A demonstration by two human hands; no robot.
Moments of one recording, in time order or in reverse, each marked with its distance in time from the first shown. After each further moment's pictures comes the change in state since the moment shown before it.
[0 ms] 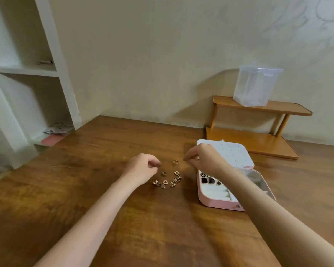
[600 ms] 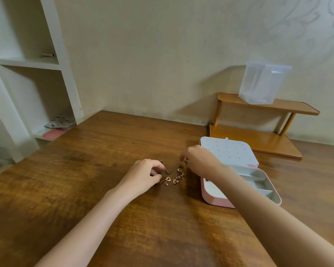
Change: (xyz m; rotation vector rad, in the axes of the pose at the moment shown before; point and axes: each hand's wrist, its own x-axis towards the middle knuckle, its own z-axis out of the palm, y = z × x) left_hand -0.016 -0.014 0.008 0.018 -0.046 0.079; right_hand 0.018 -0.006 0.026 -0.303 -0.109 -0.077
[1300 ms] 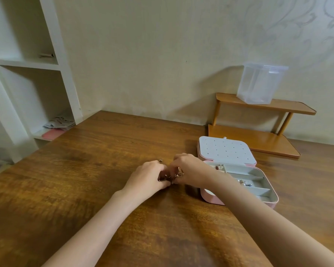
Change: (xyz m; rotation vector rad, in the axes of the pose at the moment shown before) left_hand -0.006 0.016 0.009 0.220 0.016 0.062; right_hand -0.020 -0.017 0.001 0.113 -0.092 -0.263
